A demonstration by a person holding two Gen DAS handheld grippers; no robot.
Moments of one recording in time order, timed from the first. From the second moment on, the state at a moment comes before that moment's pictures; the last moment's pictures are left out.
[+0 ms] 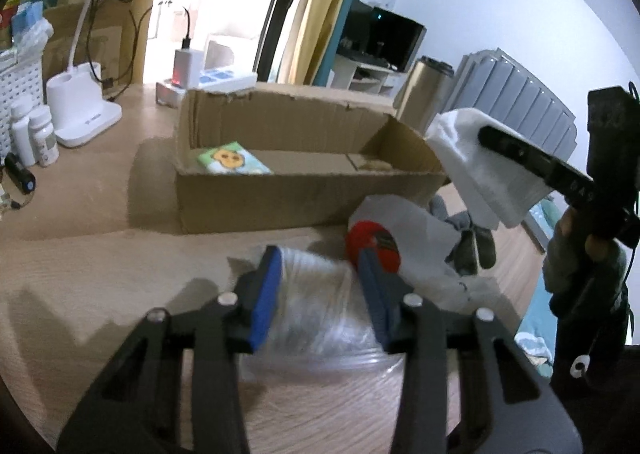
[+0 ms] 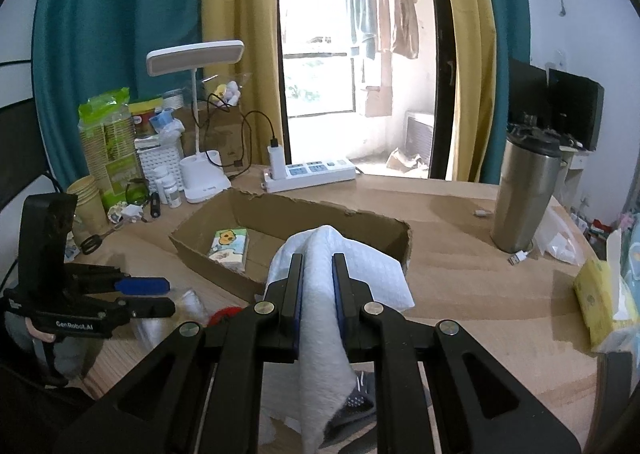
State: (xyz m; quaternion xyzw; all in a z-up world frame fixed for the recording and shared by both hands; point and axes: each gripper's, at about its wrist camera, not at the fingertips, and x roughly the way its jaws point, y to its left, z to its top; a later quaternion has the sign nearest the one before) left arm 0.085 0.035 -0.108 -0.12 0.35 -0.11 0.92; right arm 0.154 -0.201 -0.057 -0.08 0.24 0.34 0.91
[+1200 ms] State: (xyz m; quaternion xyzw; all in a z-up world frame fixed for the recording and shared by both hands) left arm 0.082 0.022 -0.100 -0.07 0.37 -0.10 0.92; right arm 0.158 -0.195 -0.058 -0.09 0.24 0.34 0.91
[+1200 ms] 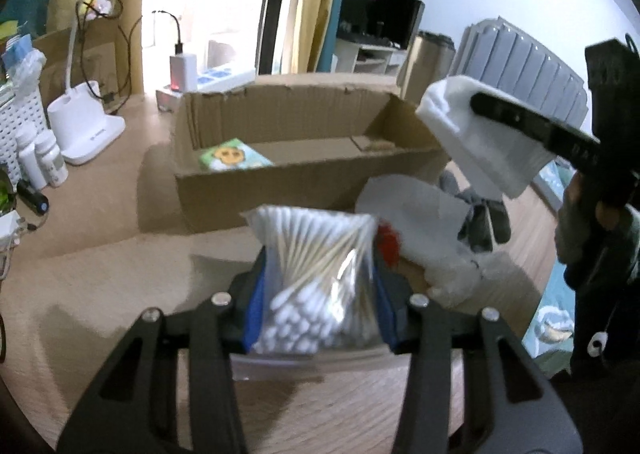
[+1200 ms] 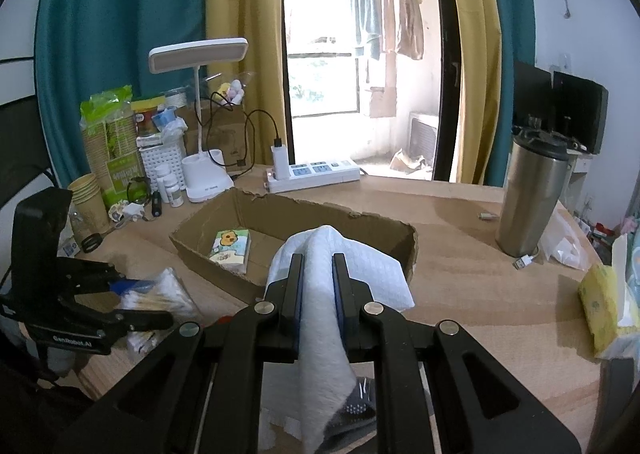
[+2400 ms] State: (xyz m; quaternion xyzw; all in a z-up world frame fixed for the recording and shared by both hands) left arm 0.083 0.084 -0.049 -0.10 0.22 -0.03 0.97; right arm 0.207 -0.100 -0.050 -0.12 0.23 0.39 0.88
